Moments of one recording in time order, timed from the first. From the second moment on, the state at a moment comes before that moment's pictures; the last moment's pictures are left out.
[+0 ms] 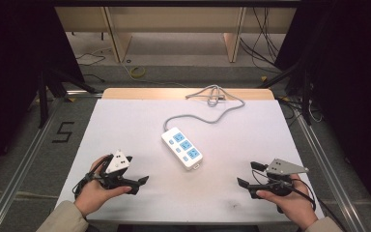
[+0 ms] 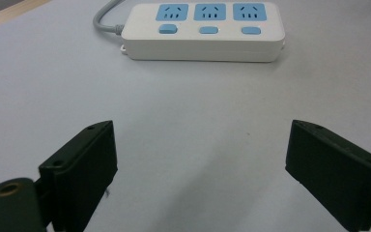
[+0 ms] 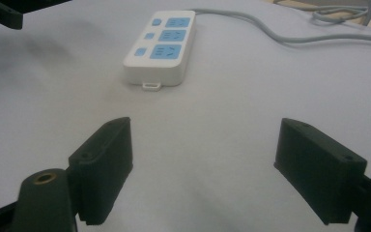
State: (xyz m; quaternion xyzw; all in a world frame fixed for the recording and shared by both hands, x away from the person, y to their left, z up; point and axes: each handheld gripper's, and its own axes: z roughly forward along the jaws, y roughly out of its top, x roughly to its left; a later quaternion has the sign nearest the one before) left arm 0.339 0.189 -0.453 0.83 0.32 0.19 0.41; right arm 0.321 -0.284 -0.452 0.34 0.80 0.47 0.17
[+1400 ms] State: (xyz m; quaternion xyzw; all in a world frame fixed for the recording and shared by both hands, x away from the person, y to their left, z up) left arm 0.337 0.187 -0.453 0.83 0.32 0.19 0.41; right arm 0.331 -0.256 -0.434 0.34 0.82 0.43 0.18
